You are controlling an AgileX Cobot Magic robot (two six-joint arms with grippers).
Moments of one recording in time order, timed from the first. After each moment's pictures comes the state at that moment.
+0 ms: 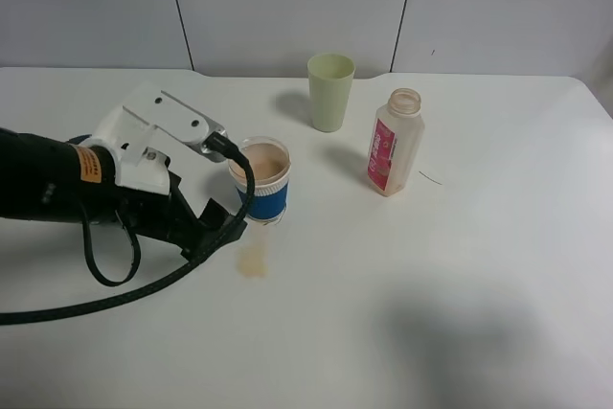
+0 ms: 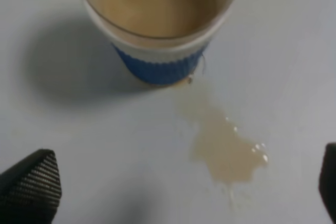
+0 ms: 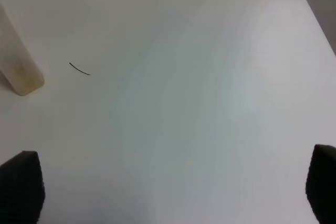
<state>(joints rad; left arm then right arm) -0.69 1.37 -0.53 -0.16 0.07 0.11 -0.12 0.00 -0.50 0.03 1.07 -0.06</state>
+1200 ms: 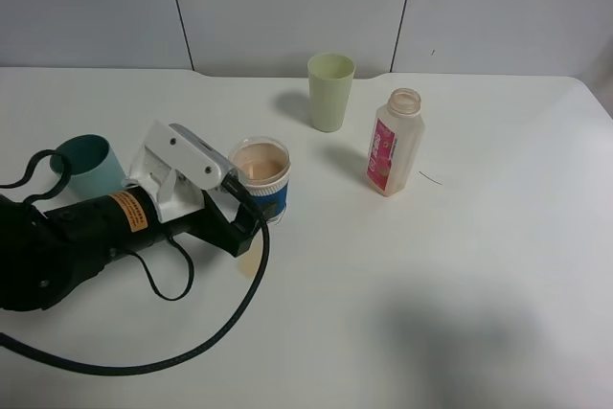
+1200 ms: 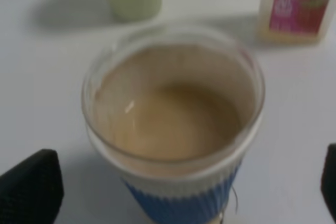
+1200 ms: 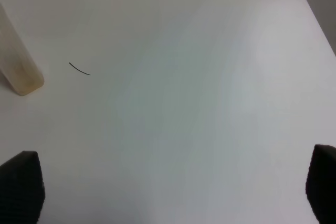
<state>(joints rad) -0.69 1.76 -0.34 -0.02 -0.88 0.08 -0.12 0.00 -0.50 0.03 1.07 -0.06</state>
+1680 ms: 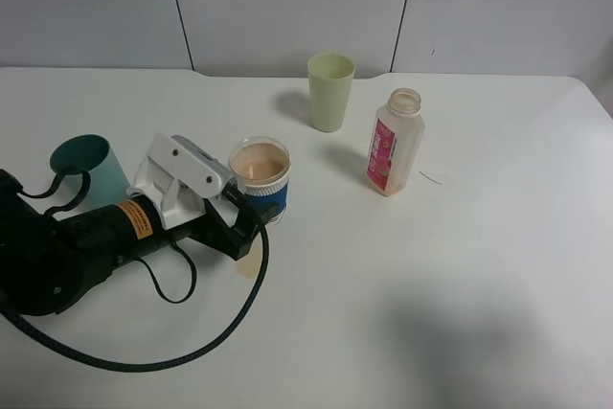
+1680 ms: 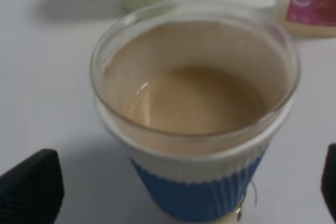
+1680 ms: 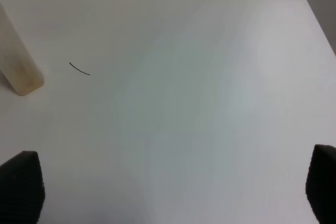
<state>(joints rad) -0.68 1.90 -0.34 -0.02 -1.13 0.06 -0.12 0.00 -0.50 0.03 1.07 -0.06</state>
